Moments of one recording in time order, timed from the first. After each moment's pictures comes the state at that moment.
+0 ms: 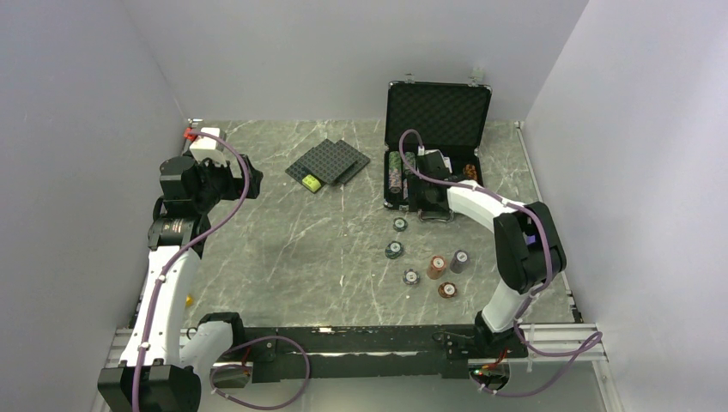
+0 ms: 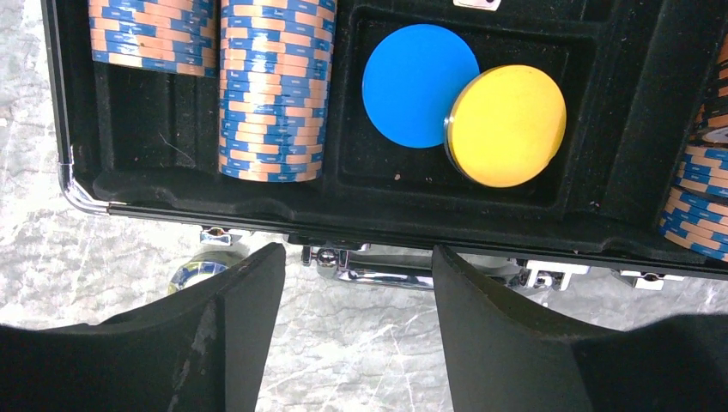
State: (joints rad) left arm 0.04 0.93 0.94 -0.30 0.26 -0.07; right arm 0.38 1.72 1.09 -0.35 0.19 0.25
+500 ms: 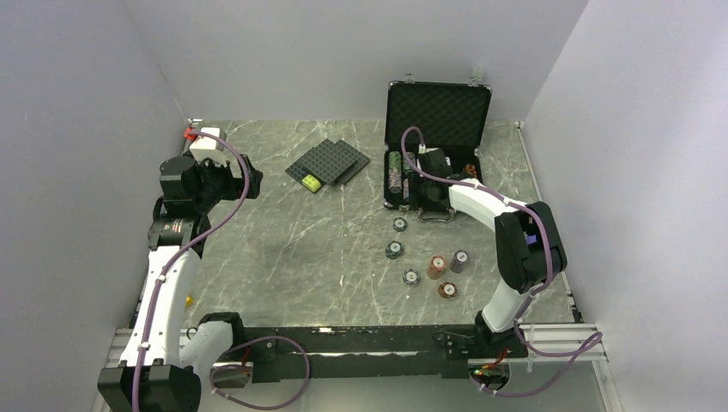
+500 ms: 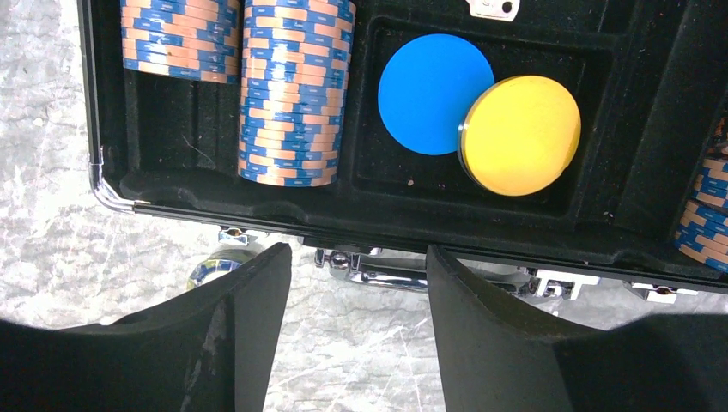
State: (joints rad) left arm 0.04 0.93 0.94 -0.30 0.26 -0.07; right arm 0.36 1.72 1.10 -0.36 0.13 0.25
